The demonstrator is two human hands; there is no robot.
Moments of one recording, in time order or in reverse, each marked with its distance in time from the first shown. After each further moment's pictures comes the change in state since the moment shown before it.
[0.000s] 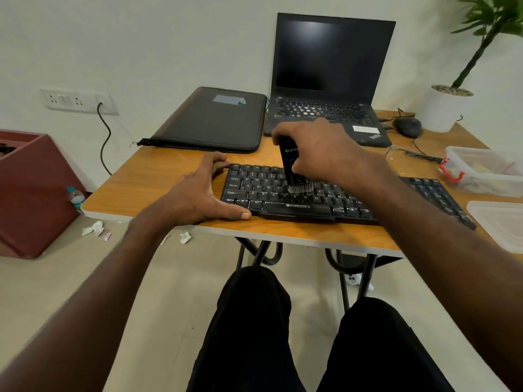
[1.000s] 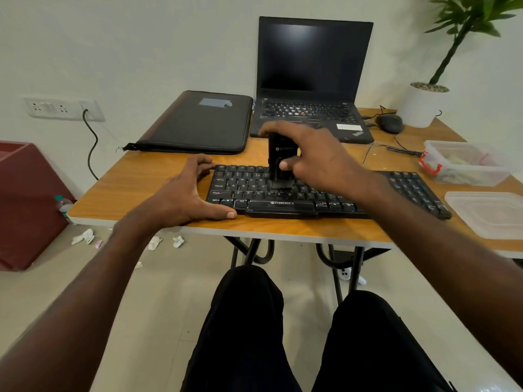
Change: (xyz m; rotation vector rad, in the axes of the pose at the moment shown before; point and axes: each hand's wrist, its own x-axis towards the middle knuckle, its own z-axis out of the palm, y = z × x) left_hand 0.002 -0.005 -0.002 -0.009 0.004 -0.010; right_hand -0.028 0.029 0.005 0.255 0.050 -0.086
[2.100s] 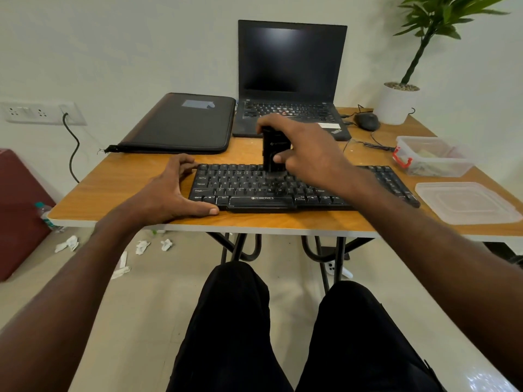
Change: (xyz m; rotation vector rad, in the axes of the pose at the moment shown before) left_hand -0.004 0.006 0.000 -0.004 -0.019 -0.017; right_hand -0.020 0.003 -0.013 -0.112 0.115 0.023
